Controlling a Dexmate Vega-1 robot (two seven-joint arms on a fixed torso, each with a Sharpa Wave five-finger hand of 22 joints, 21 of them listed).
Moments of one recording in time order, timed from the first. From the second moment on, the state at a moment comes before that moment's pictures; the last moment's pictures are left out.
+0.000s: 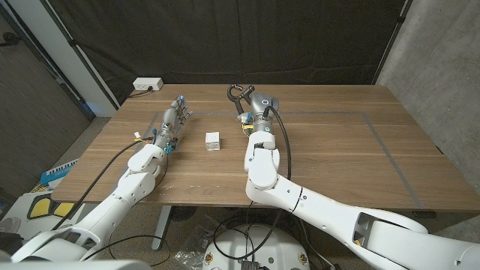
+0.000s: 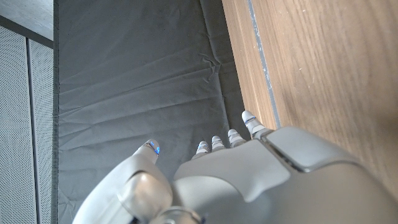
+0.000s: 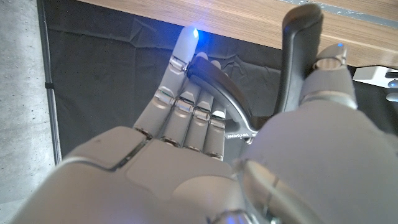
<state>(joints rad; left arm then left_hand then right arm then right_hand) 0.85 0.52 0.30 -1.15 -0.75 -0.43 -0.24 0.15 0.10 0.34 0.15 0.21 -0.17 -0.08 0.19 0.19 -0.17 -0.04 0.20 0.19 -0.17 -0.03 0.19 0.18 -0.17 0.05 0.47 0.20 -0.65 -0.23 -1.11 -1.77 -1.05 -1.16 -0.17 0.88 -0.20 0.23 -0.22 0.18 0.83 0.02 0.31 0.19 0.95 -0.03 0.31 0.18 0.99 -0.05 0.27 0.18 0.93 -0.12 0.88 0.24</state>
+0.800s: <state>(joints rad) 0.85 0.52 0.30 -1.15 -0.75 -0.43 -0.24 0.15 0.10 0.34 0.15 0.22 -0.17 -0.08 0.19 0.19 -0.17 -0.04 0.20 0.19 -0.17 -0.03 0.19 0.18 -0.17 0.05 0.47 0.20 -0.60 -0.26 -1.15 -1.78 -0.95 -1.20 -0.24 0.90 -0.22 0.23 -0.22 0.17 0.88 0.04 0.29 0.19 0.97 -0.01 0.30 0.18 1.01 -0.05 0.25 0.18 0.94 -0.13 0.90 0.22</state>
